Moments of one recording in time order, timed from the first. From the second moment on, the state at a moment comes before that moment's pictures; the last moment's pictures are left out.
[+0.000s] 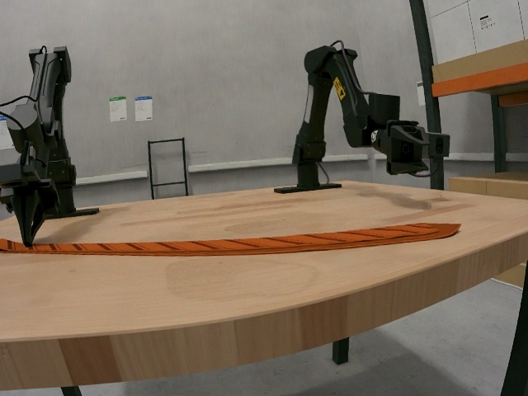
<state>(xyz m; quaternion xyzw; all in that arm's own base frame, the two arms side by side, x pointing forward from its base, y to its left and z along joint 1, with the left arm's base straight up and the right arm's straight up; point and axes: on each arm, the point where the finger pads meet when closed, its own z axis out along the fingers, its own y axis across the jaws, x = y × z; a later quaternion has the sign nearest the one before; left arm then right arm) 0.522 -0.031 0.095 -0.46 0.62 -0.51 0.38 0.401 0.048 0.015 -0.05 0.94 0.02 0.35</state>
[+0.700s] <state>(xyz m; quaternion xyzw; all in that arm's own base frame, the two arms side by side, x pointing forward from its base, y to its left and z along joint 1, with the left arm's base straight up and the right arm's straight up) 0.517 -0.031 0.104 -0.46 0.63 -0.50 0.37 0.401 0.048 0.015 -0.05 0.94 0.02 0.35</state>
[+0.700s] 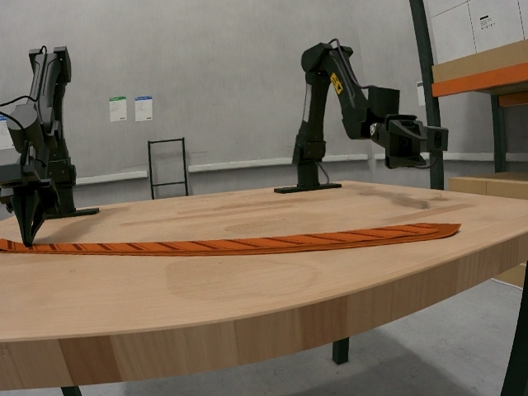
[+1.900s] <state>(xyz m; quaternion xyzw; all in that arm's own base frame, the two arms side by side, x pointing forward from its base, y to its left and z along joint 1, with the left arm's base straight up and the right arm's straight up) 0.515 -0.025 0.103 0.01 0.86 -0.17 0.49 0.401 0.048 0.015 -0.05 0.94 0.02 0.35</state>
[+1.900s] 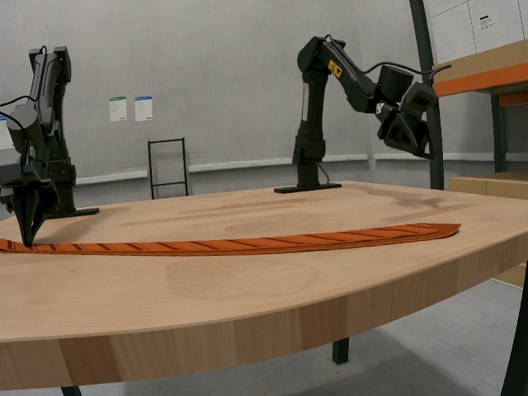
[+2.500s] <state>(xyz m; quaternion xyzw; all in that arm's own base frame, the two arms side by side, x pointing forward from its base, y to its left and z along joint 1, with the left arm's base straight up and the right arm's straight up) 0.511 -0.025 0.093 0.12 0.88 -0.08 0.46 0.401 0.048 0.015 -0.05 0.94 0.02 0.35</state>
